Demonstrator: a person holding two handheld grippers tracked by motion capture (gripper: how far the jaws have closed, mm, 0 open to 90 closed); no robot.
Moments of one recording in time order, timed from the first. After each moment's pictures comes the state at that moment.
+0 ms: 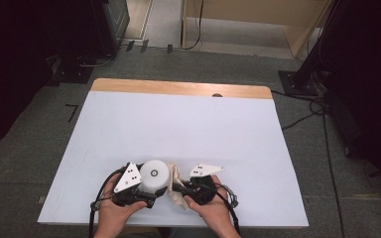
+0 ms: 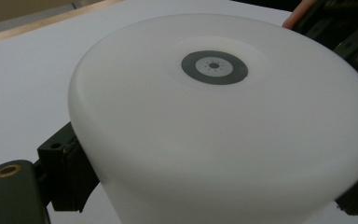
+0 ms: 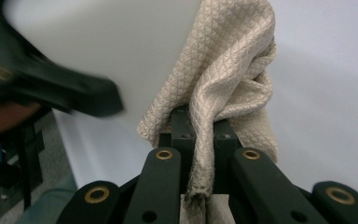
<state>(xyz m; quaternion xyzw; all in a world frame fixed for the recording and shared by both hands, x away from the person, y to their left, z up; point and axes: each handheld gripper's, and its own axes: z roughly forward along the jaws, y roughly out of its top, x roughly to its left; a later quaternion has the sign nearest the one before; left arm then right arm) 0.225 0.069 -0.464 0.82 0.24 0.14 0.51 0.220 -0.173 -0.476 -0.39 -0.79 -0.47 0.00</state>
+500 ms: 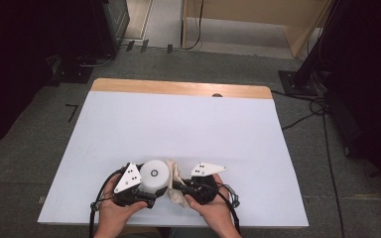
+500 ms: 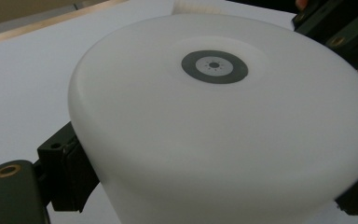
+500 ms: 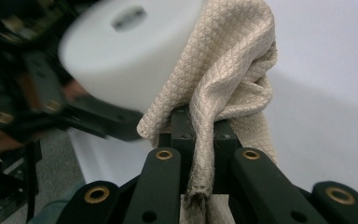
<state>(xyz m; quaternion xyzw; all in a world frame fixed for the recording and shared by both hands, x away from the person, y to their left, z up) 0.224 0.069 -0.465 0.81 0.25 0.14 0.51 0.215 -0.176 -0.451 -0.37 -0.78 -0.50 -0.02</state>
